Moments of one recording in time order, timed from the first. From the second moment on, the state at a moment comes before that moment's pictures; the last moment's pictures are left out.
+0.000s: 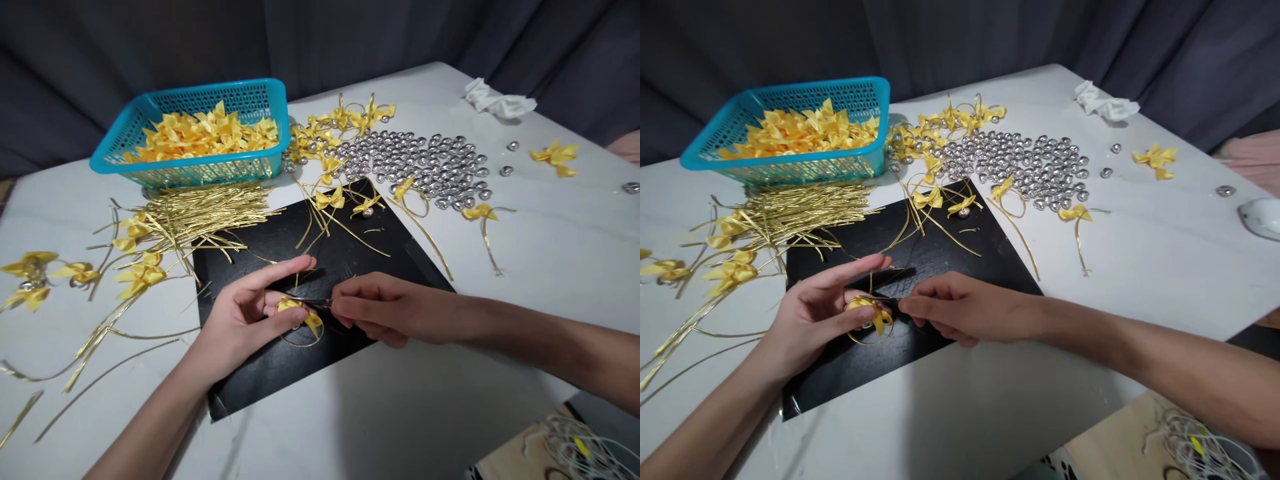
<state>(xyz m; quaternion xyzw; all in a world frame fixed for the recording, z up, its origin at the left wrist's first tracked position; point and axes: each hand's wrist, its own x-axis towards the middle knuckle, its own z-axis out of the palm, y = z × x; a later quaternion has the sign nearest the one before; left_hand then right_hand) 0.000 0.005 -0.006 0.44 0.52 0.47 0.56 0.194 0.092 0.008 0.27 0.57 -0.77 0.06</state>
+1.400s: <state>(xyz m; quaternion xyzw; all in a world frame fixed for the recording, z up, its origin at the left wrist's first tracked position) 0.030 -0.006 -0.010 0.50 0.70 0.51 0.07 0.178 0.095 0.017 0.38 0.53 -0.75 -0.13</state>
